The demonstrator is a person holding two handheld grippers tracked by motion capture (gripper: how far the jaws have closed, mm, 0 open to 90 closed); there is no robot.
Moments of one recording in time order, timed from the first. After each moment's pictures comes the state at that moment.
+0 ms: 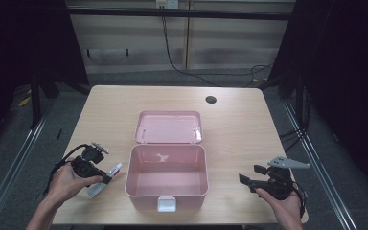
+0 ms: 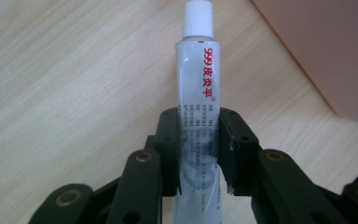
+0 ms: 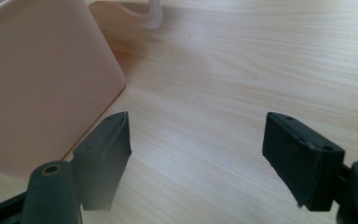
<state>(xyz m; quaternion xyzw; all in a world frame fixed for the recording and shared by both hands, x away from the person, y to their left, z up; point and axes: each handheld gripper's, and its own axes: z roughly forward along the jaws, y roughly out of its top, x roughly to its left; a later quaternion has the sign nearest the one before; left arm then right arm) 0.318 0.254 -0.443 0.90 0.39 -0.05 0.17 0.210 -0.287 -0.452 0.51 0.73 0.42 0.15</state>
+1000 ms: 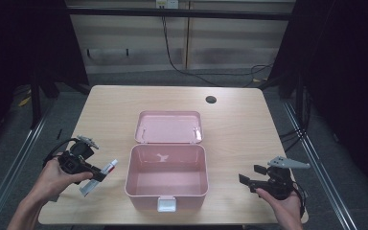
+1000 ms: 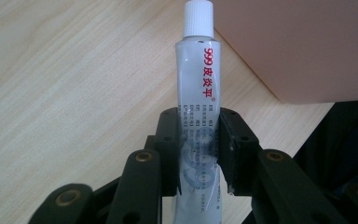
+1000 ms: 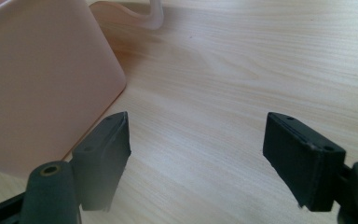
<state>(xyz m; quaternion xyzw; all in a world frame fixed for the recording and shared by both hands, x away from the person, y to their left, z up) 0.312 0.267 -0.402 0.91 0.35 -0.06 0.20 0.210 -0.287 -0.452 0.51 0.73 0.43 0.15</state>
